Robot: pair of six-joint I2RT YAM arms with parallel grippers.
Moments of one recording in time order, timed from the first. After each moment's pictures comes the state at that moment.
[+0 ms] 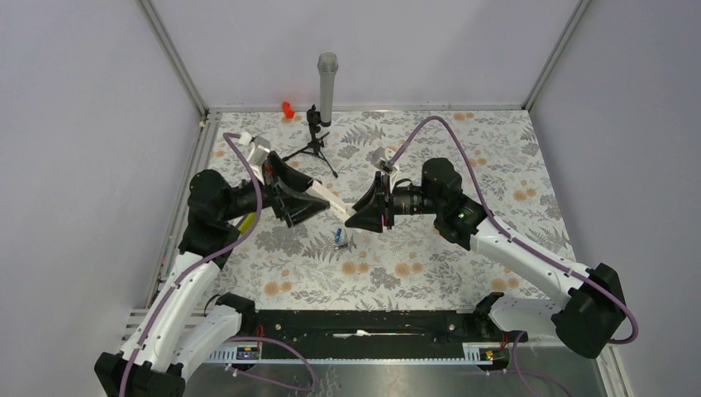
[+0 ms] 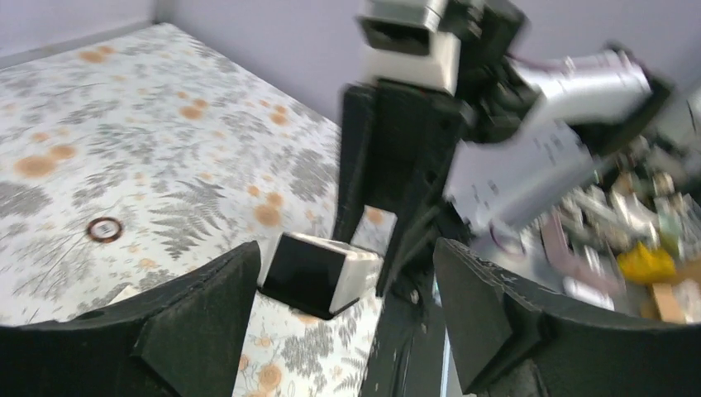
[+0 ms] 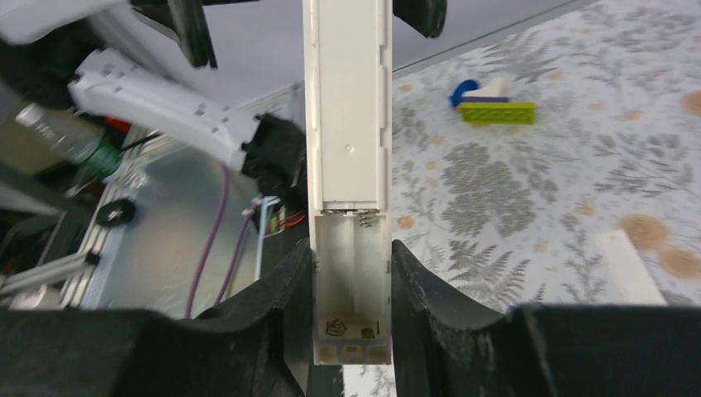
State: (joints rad) left arm -0.30 0.81 0.81 0.15 1.01 -0.52; right arm 0.74 1.20 0.91 0.15 -0.85 0.28
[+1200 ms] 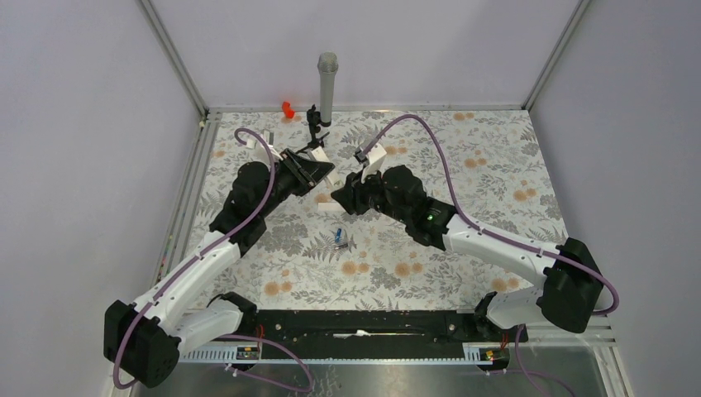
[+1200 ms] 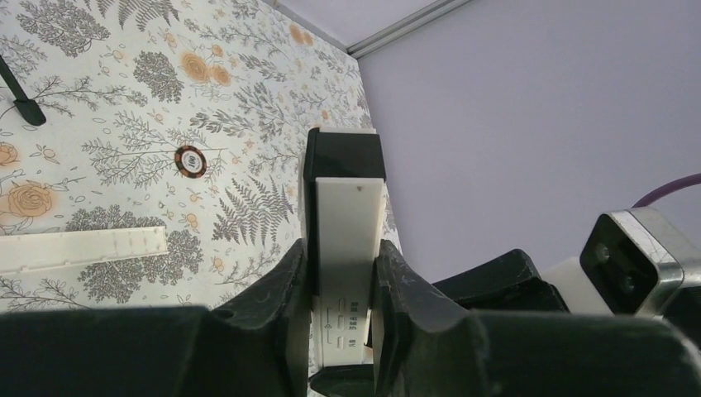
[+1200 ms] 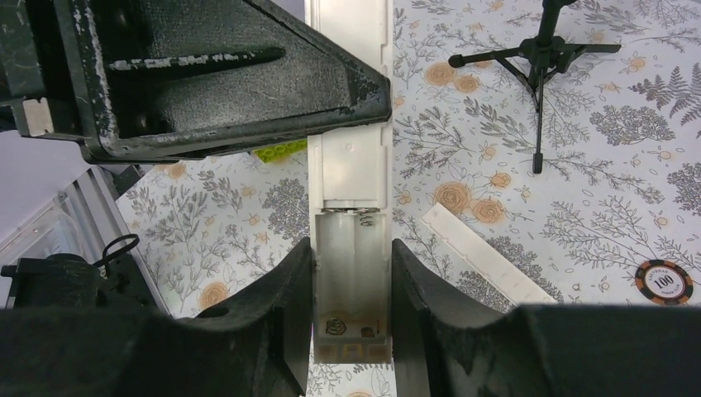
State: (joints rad) left arm -0.48 1.01 0.77 0.12 0.14 -0.99; right arm 0.92 1.36 0.99 0.15 0.01 0.29
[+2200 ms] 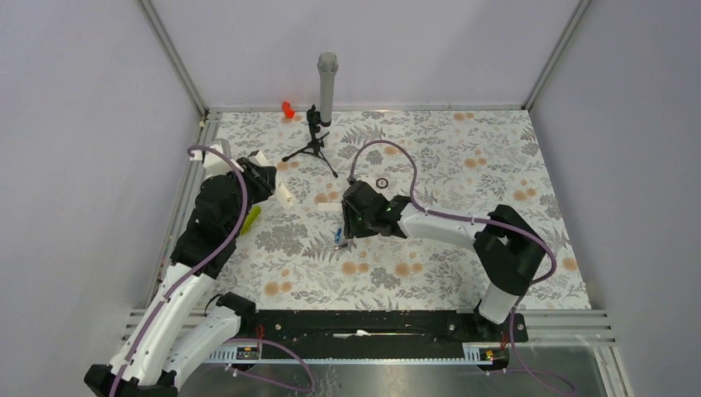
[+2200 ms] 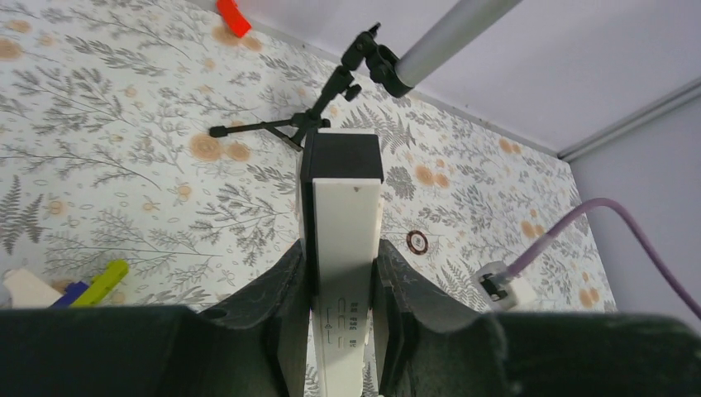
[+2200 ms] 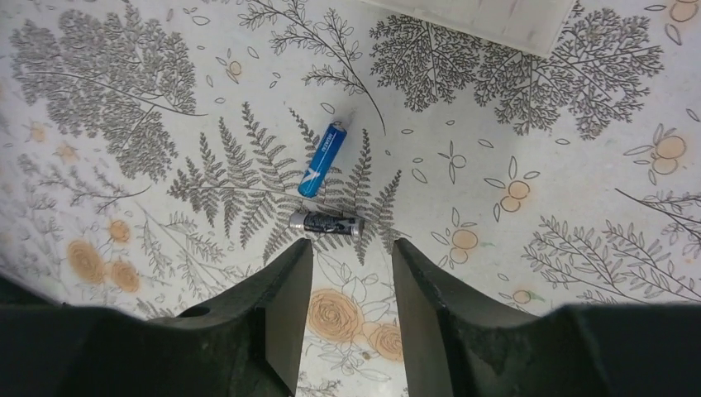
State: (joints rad) left arm -0.38 0.76 0.85 -0.29 -0.24 -0.58; right arm 0.92 1.68 1.09 -0.31 0.10 0.68
